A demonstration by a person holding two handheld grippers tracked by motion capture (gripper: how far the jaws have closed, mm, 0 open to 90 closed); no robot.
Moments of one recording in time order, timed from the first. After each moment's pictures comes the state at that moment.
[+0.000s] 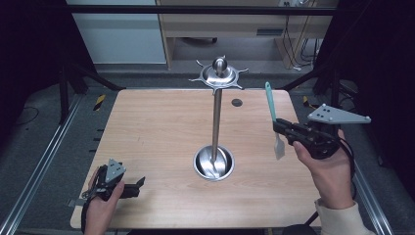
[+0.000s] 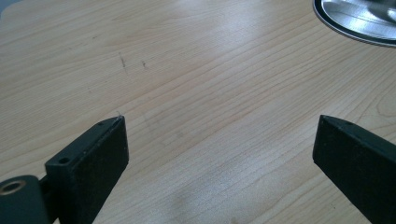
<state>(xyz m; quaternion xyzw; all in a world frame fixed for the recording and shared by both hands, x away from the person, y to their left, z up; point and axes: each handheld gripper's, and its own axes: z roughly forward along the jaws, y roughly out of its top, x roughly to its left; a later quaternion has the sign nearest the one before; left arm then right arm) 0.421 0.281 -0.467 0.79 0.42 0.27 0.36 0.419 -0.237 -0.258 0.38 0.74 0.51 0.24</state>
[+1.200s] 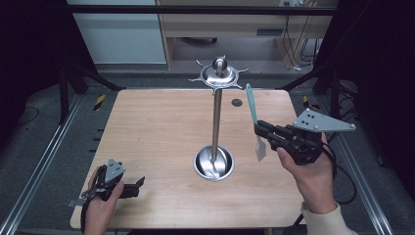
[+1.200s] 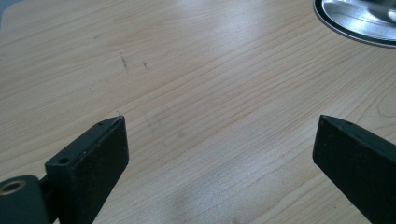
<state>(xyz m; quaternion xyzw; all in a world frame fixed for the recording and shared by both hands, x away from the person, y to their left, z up) 0.421 0.282 -0.466 0.79 0.42 0.27 0.36 0.408 -0.201 -0.257 0.32 0.73 0.56 0.23</state>
